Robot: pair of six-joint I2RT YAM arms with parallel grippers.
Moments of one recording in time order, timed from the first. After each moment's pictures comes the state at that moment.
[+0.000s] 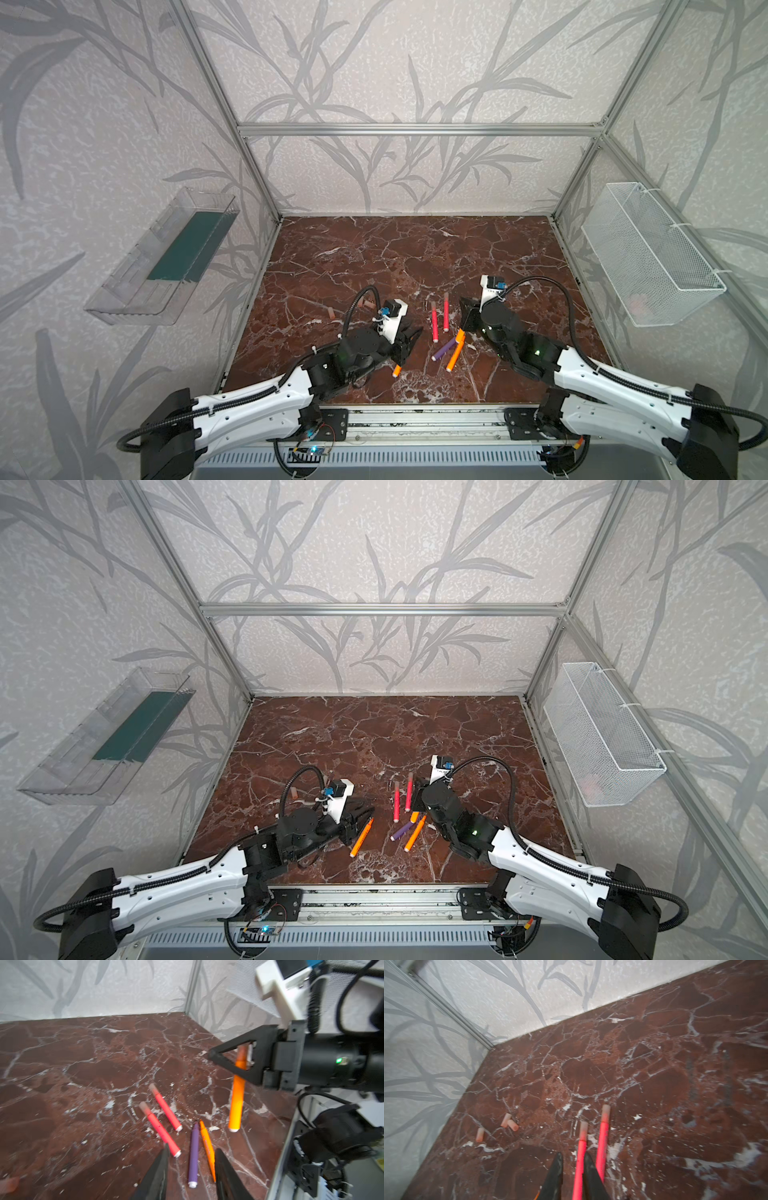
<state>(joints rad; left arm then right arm) -1.05 0.86 0.39 0.16 -0.22 -0.38 0.86 0.97 0.58 -0.12 0.48 0.70</state>
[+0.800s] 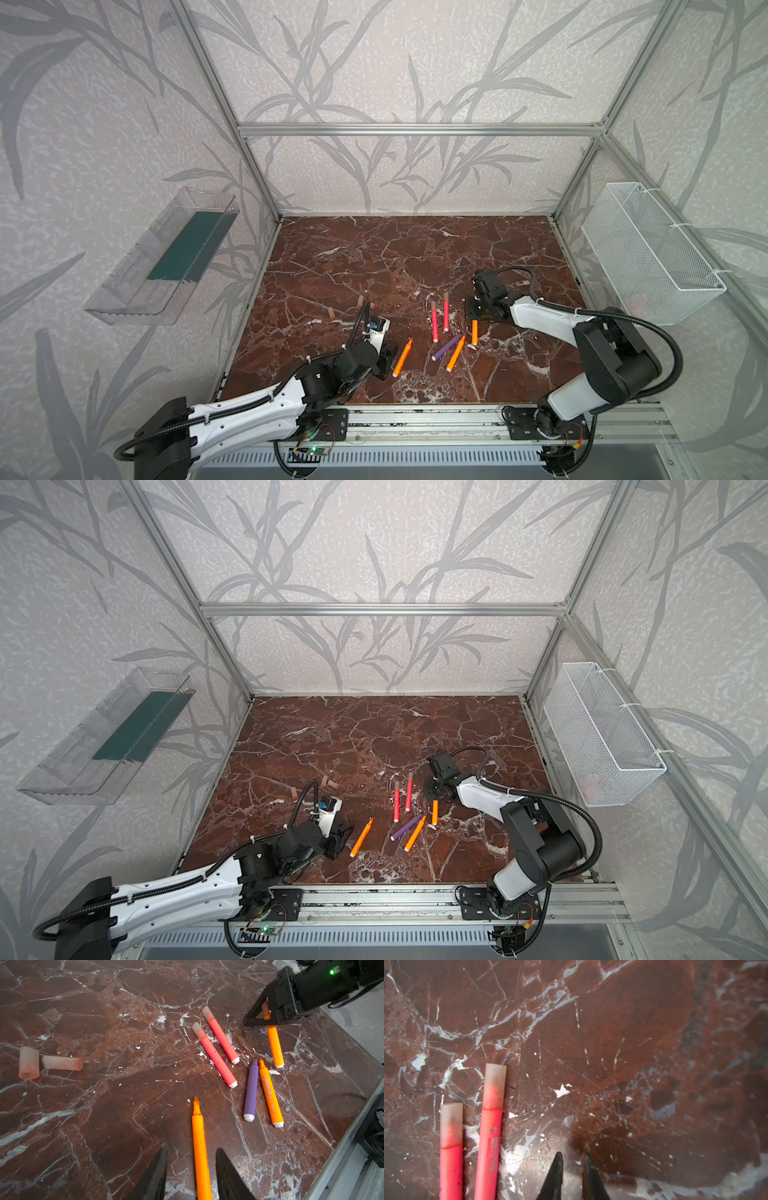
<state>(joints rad) -1.05 0.79 0.25 -0.09 -0.29 -0.52 0.46 1.61 0.79 -0.26 0.04 0.50</state>
